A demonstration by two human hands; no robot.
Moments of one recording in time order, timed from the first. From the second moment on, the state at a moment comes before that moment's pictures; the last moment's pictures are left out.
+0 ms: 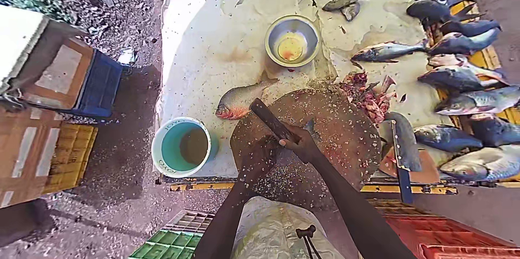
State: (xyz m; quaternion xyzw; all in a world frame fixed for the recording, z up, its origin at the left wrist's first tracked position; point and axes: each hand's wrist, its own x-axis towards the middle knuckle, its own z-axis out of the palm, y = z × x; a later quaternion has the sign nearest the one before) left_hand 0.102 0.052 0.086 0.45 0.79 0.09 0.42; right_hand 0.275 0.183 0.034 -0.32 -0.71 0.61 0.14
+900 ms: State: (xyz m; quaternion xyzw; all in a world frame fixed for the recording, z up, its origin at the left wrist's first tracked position) left_hand 0.097 0.039 0.081 0.37 0.81 0.23 0.40; right_hand 0.252 0.177 0.046 -0.32 -0.71 0.62 0.14
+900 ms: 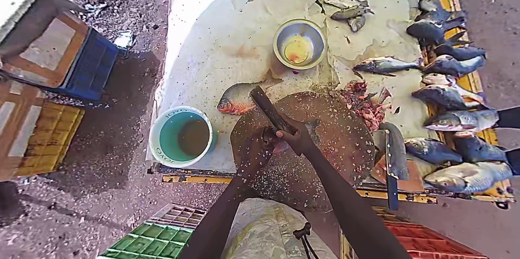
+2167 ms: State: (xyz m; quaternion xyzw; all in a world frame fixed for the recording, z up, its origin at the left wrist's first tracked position) left_hand -0.109 -0.088 -0.049 0.35 0.87 0.07 0.34; right_hand 0.441 0.015 -0.009 -0.79 -0.54 0.26 0.10
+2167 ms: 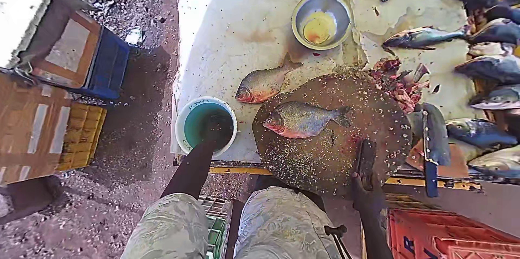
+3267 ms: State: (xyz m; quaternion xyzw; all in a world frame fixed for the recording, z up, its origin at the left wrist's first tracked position) left_hand 0.043 0.050 -0.044 0.66 0.72 0.08 0.18; right_hand 0.377 0.032 0.018 -0.76 -0.53 0.38 0.03
